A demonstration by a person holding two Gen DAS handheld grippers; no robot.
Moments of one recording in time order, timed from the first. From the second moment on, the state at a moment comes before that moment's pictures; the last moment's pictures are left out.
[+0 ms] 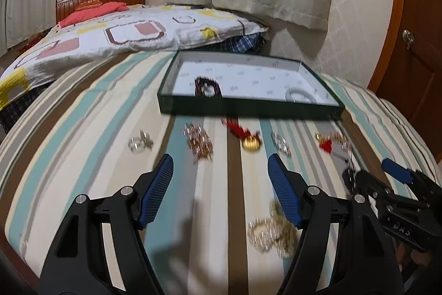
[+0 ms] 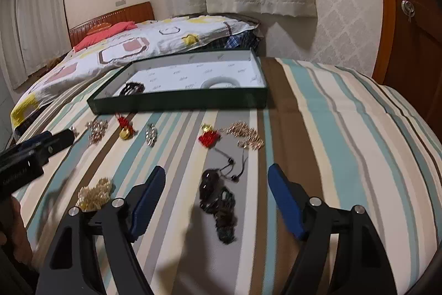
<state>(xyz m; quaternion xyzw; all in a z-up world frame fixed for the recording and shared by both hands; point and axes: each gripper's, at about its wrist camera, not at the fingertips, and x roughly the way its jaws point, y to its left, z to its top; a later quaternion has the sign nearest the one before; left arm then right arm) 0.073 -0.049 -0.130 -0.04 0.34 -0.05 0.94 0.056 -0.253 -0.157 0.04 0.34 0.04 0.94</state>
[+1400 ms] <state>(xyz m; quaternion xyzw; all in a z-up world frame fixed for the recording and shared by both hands) 0.055 -0.093 -0.172 0.02 0.38 -0.10 0.92 0.053 -0.252 -0.174 0.05 0.37 0.06 0.92</state>
